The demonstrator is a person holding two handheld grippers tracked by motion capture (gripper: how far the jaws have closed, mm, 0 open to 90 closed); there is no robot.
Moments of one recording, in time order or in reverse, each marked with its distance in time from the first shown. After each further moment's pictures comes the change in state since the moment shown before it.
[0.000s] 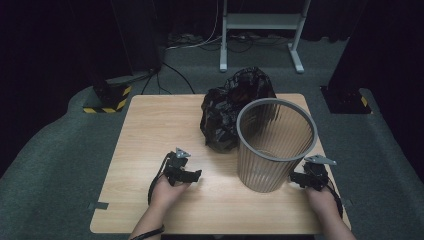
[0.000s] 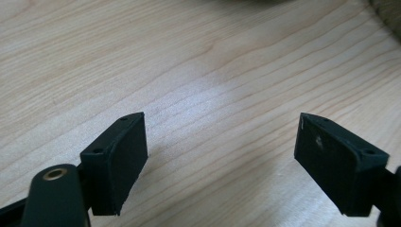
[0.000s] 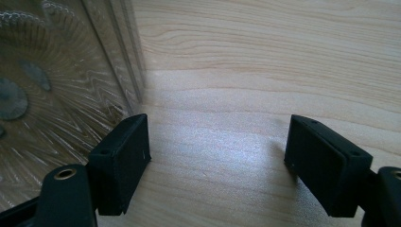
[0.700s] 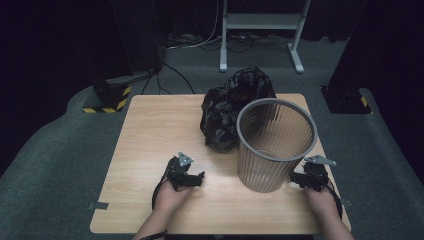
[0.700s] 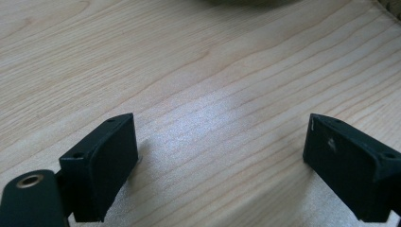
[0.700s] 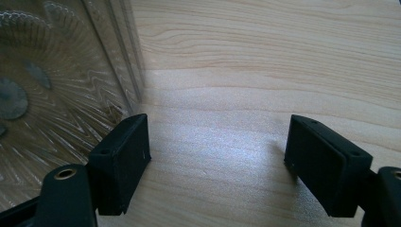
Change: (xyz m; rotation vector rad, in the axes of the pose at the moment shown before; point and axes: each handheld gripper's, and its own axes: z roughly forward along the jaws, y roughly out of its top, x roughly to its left) left arm -0.008 -0.016 0.015 -0.110 0.038 0.054; right arm 0.002 -0.001 -0.001 0.000 -0.010 0.013
